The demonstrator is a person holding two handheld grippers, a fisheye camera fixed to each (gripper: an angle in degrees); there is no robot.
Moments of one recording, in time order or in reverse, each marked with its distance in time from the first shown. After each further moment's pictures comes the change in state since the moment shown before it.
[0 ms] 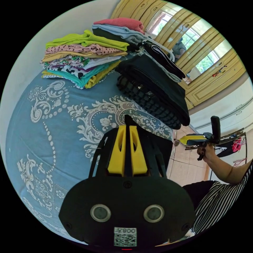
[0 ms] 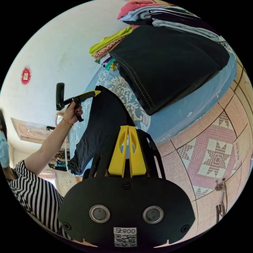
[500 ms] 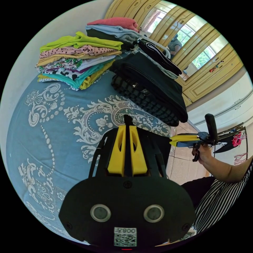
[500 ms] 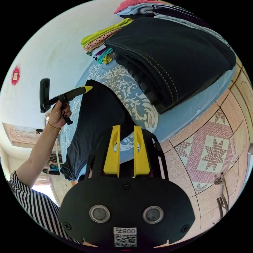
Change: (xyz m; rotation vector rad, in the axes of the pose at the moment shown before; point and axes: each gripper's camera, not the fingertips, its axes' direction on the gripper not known) left arm 0.001 0.005 -0.013 -0.011 0.008 0.044; right arm -0.031 -0.016 0.045 -0.038 0.102 0.067
